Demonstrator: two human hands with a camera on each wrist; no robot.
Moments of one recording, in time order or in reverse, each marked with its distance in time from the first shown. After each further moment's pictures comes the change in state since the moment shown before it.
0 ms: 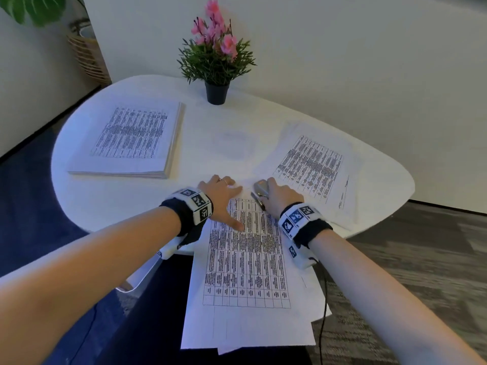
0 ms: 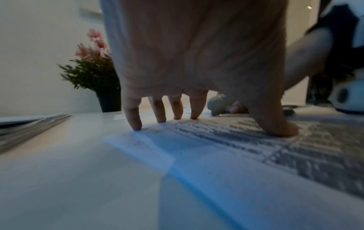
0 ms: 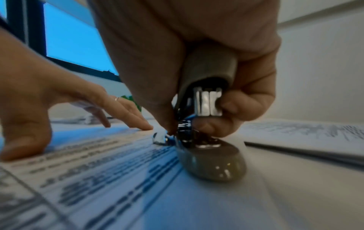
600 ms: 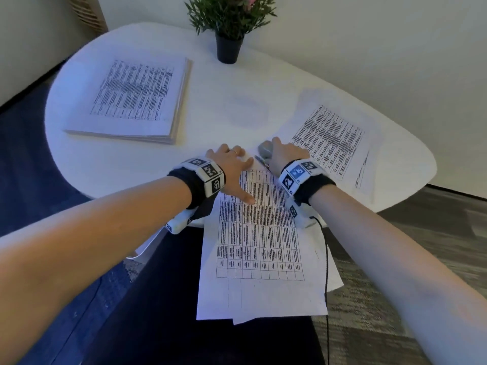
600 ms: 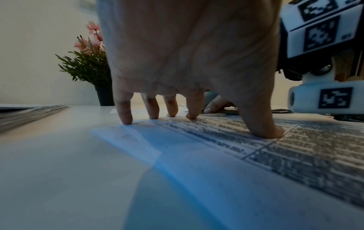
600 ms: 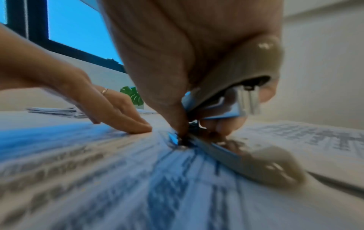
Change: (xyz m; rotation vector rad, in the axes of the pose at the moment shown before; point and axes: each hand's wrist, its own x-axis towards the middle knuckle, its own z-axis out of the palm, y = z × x) left_hand -0.001 0.002 0.003 0.059 0.032 -0.013; right_hand 0.029 -0.027 -0.011 -0.138 -0.018 0.017
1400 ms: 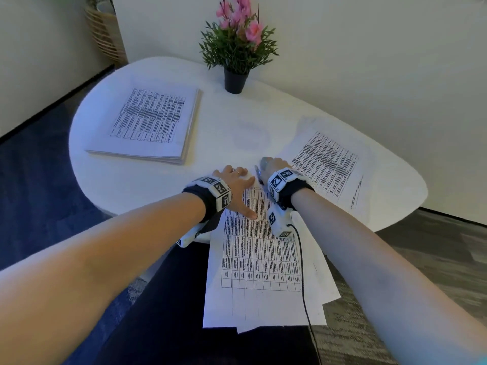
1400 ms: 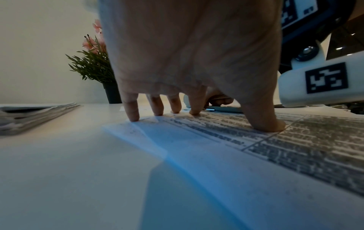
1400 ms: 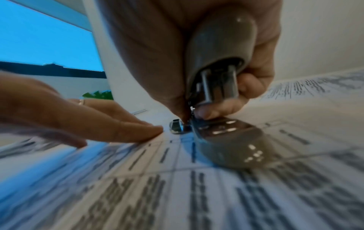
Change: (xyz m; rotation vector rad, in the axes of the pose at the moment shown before) left_hand -0.008 0.000 -0.007 -0.042 -0.042 -0.016; right_hand 0.014 -0.021 -0.016 0.007 -0.057 -0.100
